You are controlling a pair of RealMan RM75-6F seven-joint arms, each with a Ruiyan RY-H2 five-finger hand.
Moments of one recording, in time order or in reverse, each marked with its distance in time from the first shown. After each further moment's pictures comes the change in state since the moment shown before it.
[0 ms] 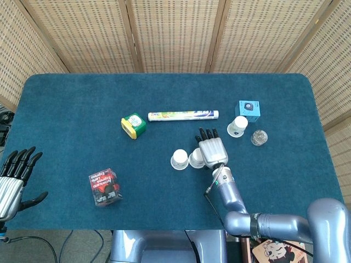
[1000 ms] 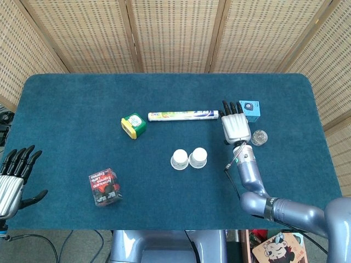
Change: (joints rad) left arm -0.004 -0.013 -0.012 -0.002 -0.026 -0.008 0.037; right arm 0.003 0.107 0.034 0.213 -0.079 -0.097 0.122
